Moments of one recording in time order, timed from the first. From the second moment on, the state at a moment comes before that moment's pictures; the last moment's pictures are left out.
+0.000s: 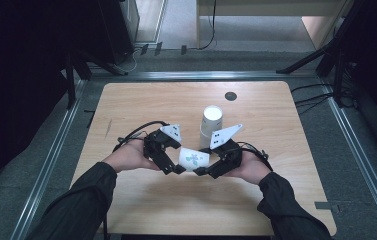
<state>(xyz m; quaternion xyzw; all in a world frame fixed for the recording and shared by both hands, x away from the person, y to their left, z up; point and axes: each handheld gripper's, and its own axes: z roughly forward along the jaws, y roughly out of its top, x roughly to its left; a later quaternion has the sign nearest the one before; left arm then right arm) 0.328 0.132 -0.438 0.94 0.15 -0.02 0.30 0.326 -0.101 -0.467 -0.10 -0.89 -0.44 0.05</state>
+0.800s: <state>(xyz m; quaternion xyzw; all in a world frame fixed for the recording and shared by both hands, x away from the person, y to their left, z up) 0.308 0.147 -0.463 0.89 0.19 -0.03 0.41 0.325 -0.110 -0.464 -0.09 -0.89 -0.45 0.06</state>
